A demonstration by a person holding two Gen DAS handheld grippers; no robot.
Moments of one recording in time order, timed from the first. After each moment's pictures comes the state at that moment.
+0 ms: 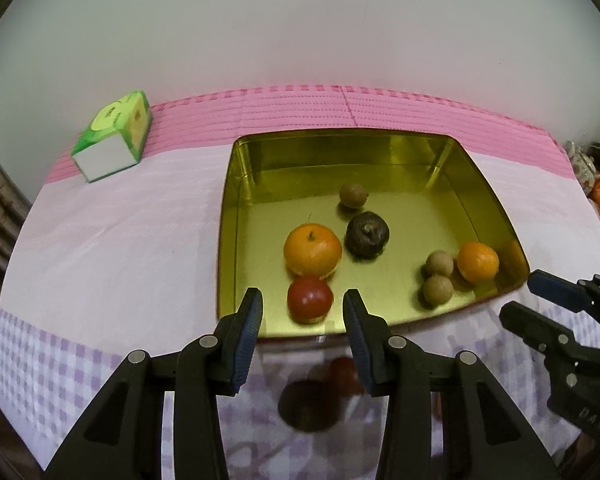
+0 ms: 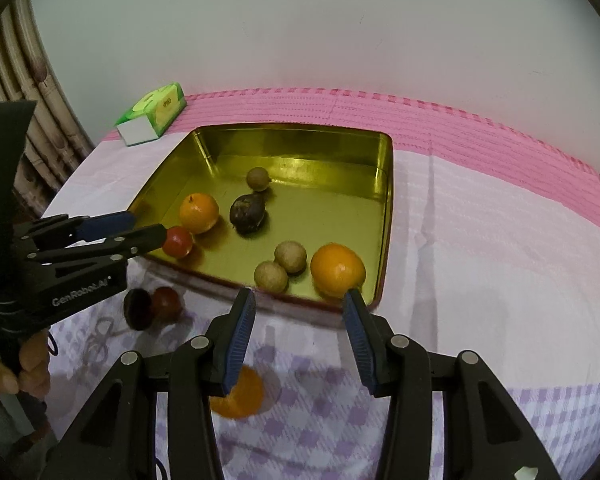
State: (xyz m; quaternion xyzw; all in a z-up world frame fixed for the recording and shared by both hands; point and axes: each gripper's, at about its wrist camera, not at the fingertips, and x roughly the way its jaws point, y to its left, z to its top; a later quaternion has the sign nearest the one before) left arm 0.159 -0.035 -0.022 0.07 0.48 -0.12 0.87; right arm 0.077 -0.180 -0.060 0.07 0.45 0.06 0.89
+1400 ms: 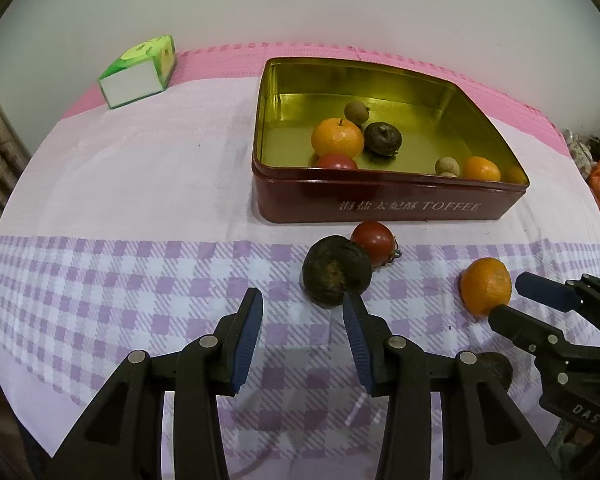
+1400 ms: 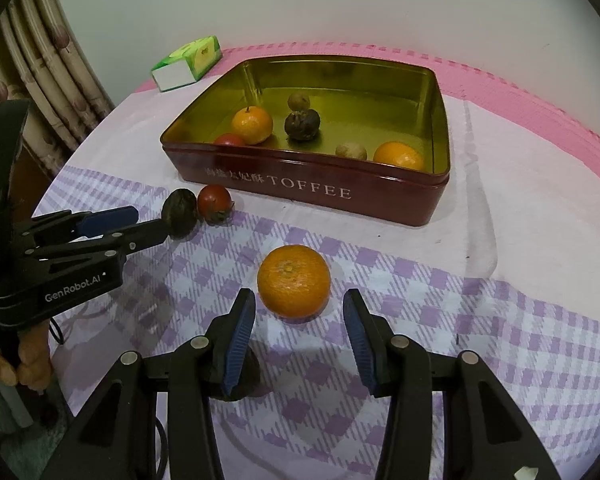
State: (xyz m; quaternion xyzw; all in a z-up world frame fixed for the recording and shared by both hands) left arm 0.090 0.004 -0.055 0.04 0.51 -0.11 0.85; right arm 0.032 -0.141 -0.096 0.06 0.49 0.11 0.87
